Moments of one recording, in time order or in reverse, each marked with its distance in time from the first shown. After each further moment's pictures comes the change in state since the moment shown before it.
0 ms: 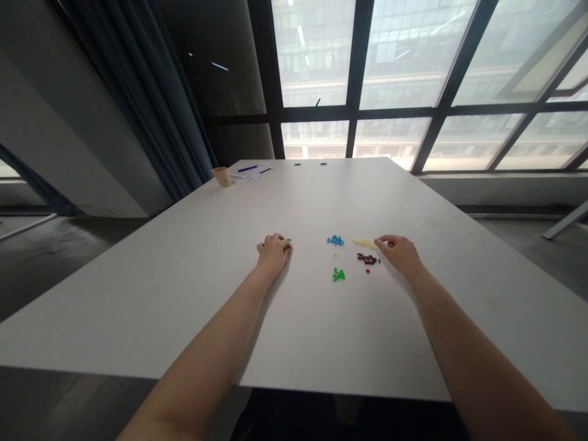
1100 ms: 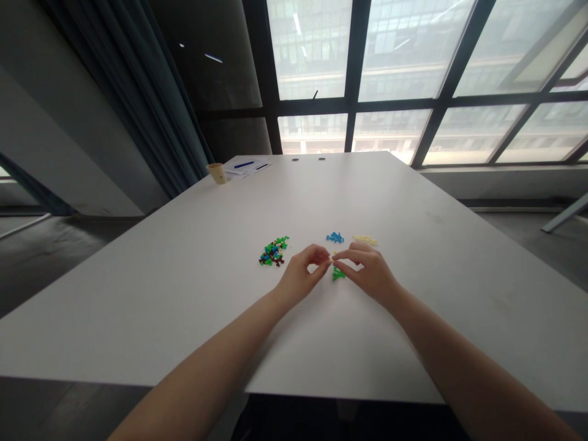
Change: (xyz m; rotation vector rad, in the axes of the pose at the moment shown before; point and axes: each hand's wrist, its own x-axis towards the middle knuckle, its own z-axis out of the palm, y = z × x) left_hand -0.050 0.083 -0.031 -1.006 -0.051 0.255; right_hand -0.061 -0.071 0.007 0.317 -0.010 -0.705
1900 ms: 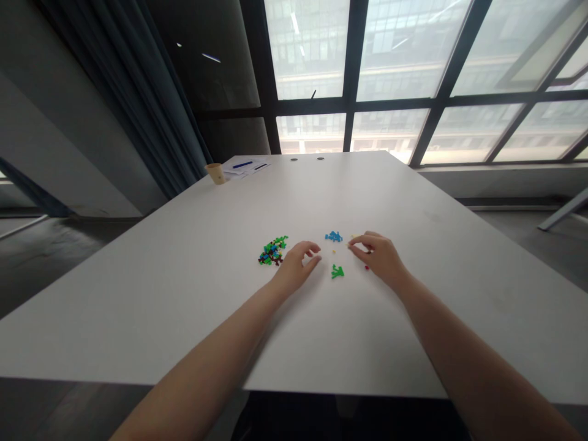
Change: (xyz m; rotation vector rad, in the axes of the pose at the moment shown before) left_hand 0.010 -0.025 -0.016 0.333 -0.019 -0.028; right_hand 0.005 0.041 -0.012 -0.102 0.005 0.198
